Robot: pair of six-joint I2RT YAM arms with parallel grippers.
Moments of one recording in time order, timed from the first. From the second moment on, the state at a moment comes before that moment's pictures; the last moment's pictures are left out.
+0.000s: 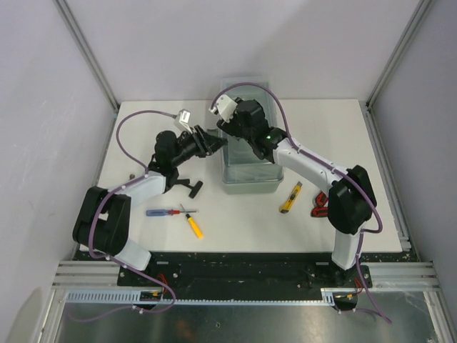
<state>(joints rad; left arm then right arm) -0.32 1.54 0.80 0.64 0.51 -0.75 0.71 1.86 1.62 -0.12 0.23 -0.53</state>
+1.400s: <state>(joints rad) -0.33 1.54 0.80 0.66 0.51 -0.75 0.51 1.69 1.47 -0.09 0.11 -0.08</state>
